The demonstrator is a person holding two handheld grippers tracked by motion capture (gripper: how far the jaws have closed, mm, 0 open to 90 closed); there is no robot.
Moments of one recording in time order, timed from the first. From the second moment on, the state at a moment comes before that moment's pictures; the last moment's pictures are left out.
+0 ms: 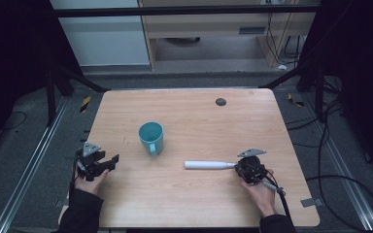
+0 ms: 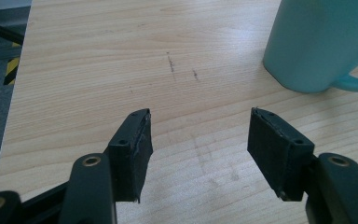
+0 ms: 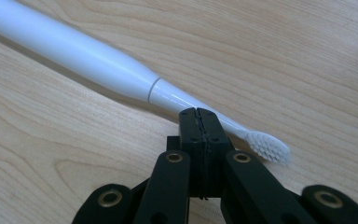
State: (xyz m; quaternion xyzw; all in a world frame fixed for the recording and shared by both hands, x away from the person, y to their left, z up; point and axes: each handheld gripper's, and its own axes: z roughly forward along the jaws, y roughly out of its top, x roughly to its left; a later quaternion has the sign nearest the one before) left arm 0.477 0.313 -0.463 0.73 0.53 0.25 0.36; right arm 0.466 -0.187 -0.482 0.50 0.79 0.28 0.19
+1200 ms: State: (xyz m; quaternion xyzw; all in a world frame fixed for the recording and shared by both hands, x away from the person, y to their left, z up) left arm 0.477 0.314 -0.463 0.73 0.53 0.26 0.36; right arm 0.501 -0.178 -0.485 0.51 0.78 0.30 0.20
